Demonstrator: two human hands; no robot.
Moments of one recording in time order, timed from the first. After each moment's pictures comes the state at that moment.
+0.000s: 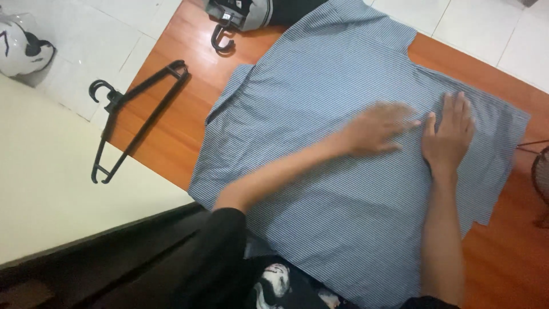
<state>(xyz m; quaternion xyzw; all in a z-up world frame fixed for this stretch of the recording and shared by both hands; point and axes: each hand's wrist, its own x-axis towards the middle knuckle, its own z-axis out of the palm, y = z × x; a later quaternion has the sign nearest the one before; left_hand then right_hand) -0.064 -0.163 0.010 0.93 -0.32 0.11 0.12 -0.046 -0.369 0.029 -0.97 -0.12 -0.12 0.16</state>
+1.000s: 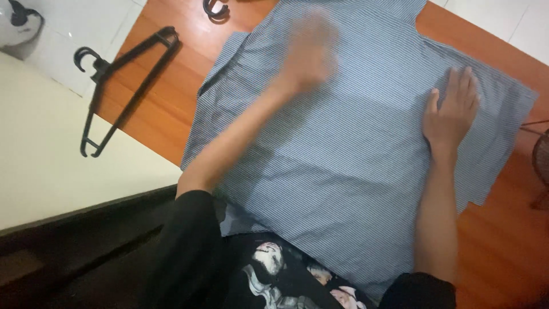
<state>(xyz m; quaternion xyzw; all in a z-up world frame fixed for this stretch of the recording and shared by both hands) -0.051 -0.031 -0.013 0.98 -0.09 0.15 0.13 -0.051 -0.371 0.028 -0.97 -0.14 -0.14 0.15</state>
